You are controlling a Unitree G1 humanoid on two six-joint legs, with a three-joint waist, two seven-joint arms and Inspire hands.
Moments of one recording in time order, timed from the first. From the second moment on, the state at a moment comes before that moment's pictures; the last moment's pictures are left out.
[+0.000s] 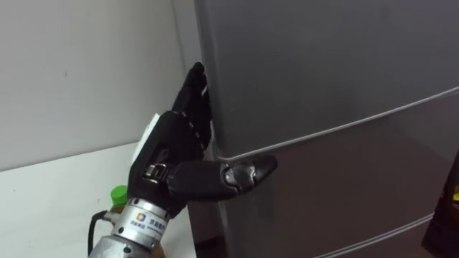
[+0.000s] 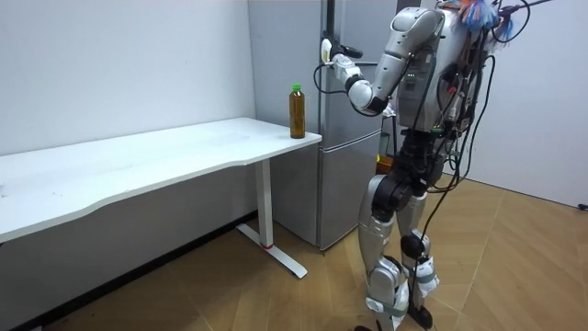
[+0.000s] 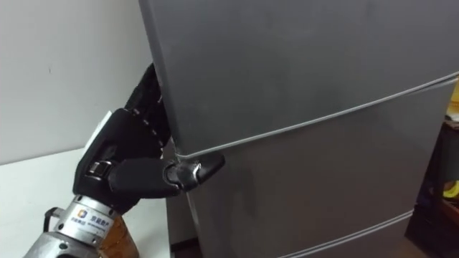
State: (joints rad) left arm -0.25 0.16 -0.16 -0.29 -0.47 0.07 -0.07; right arm 0.06 -0.19 -0.05 1.18 0.28 0.02 0.09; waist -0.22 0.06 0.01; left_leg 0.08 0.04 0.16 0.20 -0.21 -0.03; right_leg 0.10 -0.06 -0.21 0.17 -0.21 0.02
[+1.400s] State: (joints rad) left arm -0.25 0.14 -0.15 -0.34 -0.46 0.09 -0.09; right arm 0.04 -0.20 -0.02 1.22 0.39 0.02 0.11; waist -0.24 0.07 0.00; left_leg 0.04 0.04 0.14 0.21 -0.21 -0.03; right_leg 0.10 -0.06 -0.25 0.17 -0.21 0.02
